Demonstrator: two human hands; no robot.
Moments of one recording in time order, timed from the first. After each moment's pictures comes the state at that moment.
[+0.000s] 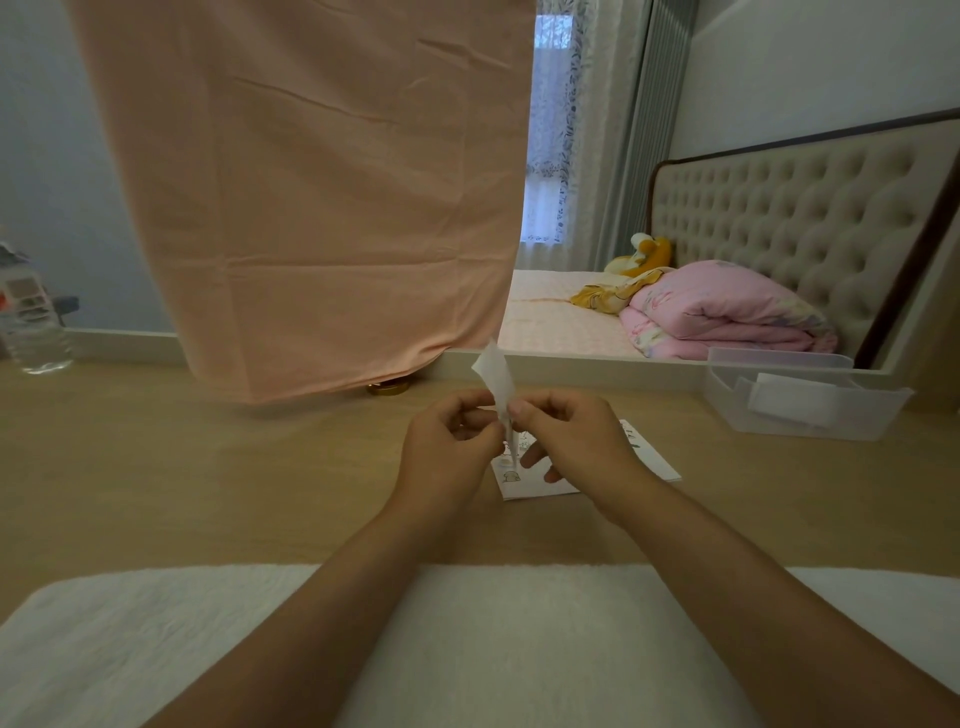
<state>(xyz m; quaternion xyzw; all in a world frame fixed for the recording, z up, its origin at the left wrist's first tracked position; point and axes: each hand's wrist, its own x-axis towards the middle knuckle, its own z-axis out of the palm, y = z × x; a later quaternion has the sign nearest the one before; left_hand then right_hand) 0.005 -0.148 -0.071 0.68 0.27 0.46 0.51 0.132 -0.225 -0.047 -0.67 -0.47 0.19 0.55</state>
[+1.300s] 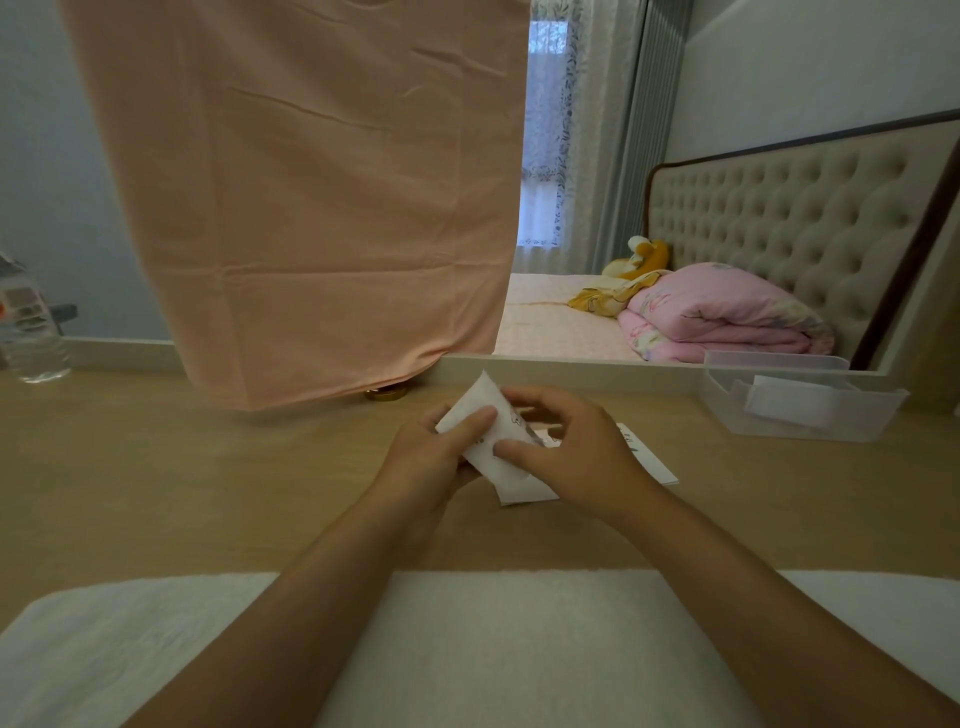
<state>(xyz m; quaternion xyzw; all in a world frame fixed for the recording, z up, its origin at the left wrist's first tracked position) -0.009 -0.143 -0.059 0.54 0.22 0.36 0.73 0.146 -0.223 -0.060 -0.64 -0.58 0.09 0.50</state>
